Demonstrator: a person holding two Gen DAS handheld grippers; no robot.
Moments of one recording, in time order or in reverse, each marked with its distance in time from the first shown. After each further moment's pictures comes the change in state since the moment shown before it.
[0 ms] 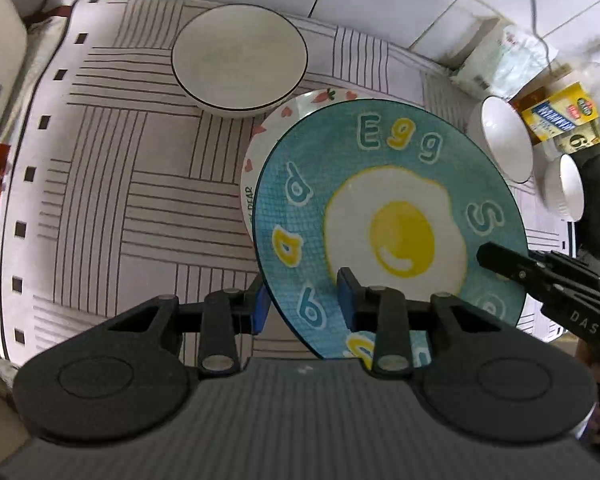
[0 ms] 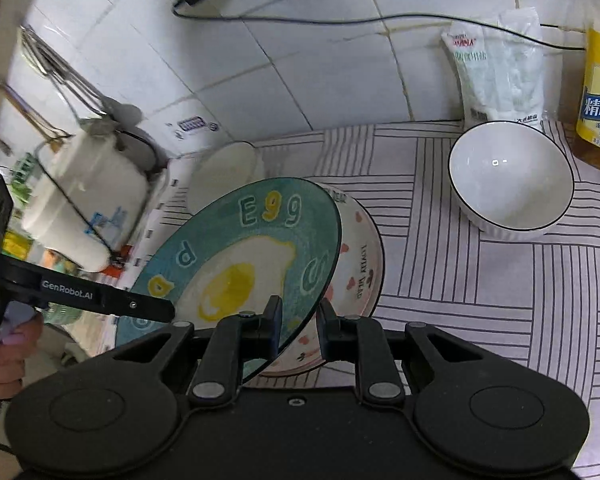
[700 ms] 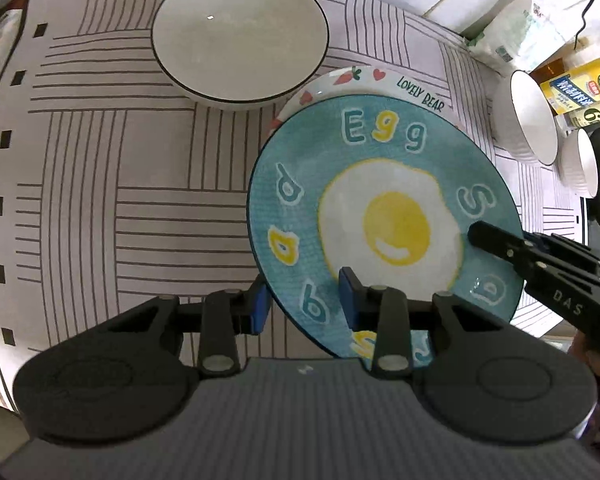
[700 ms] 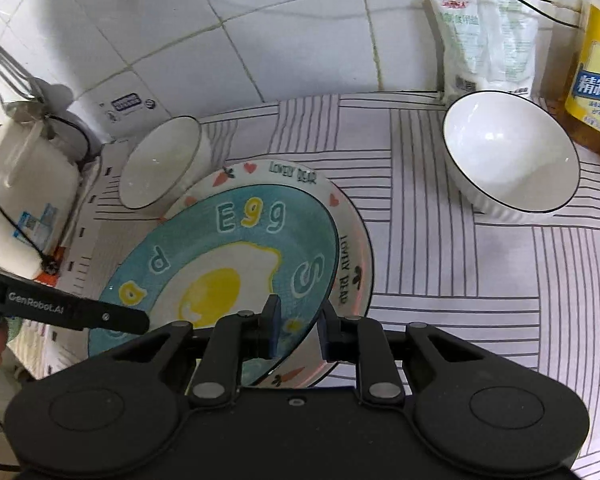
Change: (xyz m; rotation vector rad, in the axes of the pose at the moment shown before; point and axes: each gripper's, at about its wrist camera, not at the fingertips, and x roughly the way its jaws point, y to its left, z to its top) left arm 0.044 0.024 0.025 0.061 0.109 -0.034; right arm 0.055 0.017 0.005 0.054 0.047 -0.195
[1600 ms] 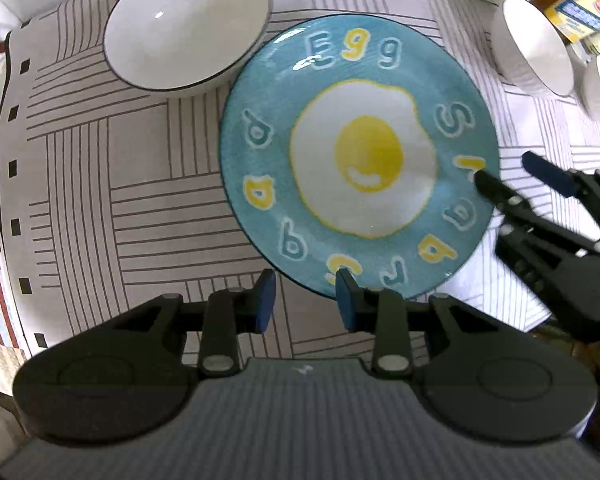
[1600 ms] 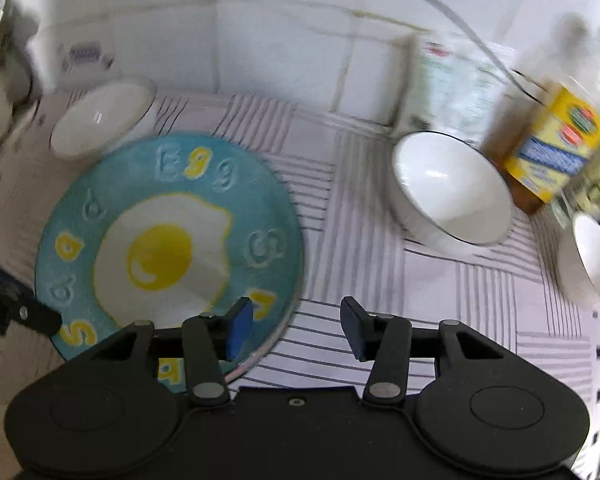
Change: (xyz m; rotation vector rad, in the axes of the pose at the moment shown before) left arm 0.012 -0.054 -0.007 0.148 0.092 0.164; right arm 0.006 0.012 -0.019 -0.173 -0.093 -0.319
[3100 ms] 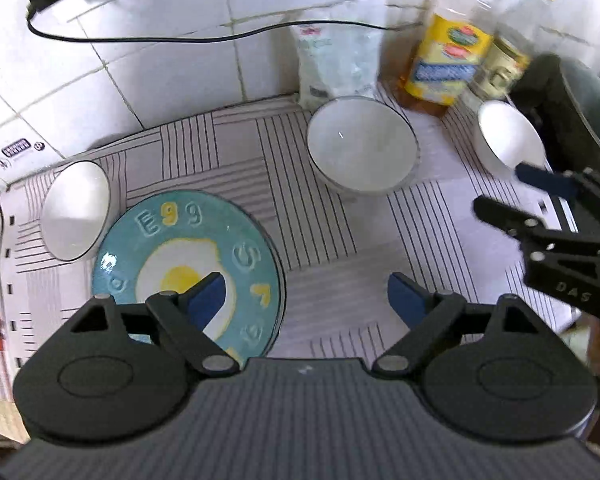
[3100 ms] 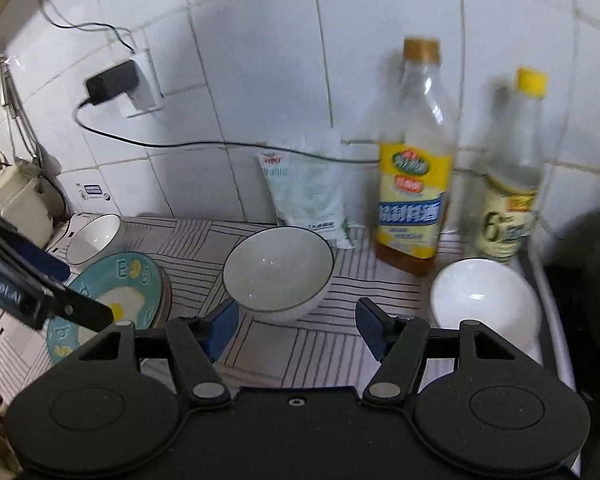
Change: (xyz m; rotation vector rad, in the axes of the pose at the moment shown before) left arm -0.056 -0.187 0.024 0.107 -0.337 0.080; right arm -0.059 -0.201 -0.016 0.066 -0.289 0.231
